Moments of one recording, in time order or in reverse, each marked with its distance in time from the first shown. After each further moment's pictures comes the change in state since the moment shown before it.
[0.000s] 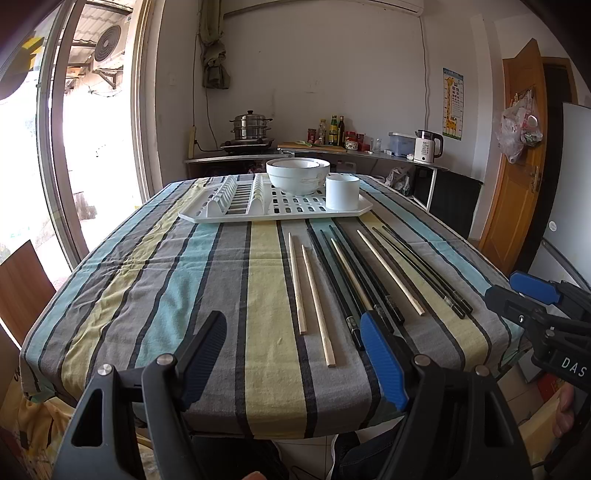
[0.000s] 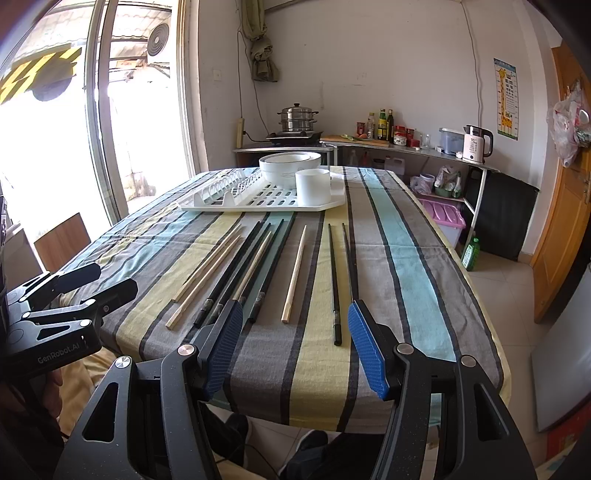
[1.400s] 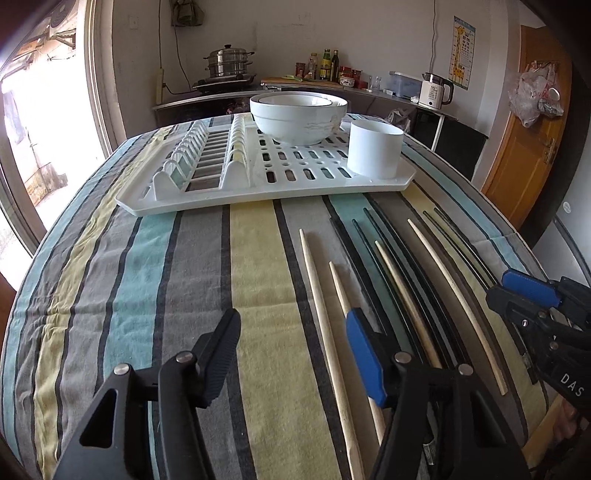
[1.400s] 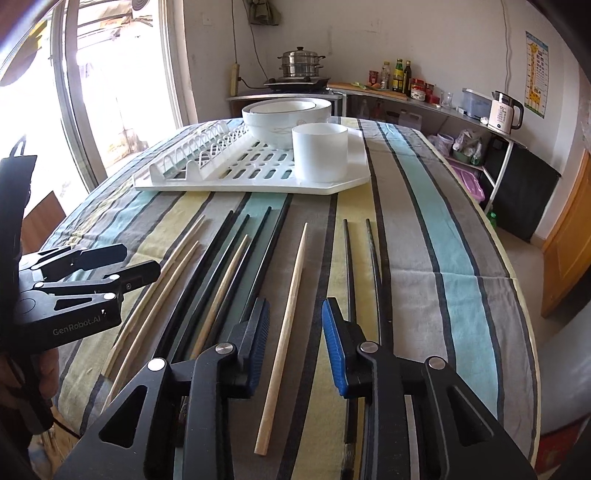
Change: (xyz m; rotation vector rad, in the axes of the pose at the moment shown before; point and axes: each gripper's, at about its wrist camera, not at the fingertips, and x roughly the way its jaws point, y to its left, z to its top) left arm 0.166 0.022 0.064 0.037 0.286 -0.071; right arm 0.149 -0.009 0.062 -0.013 0.251 0.007
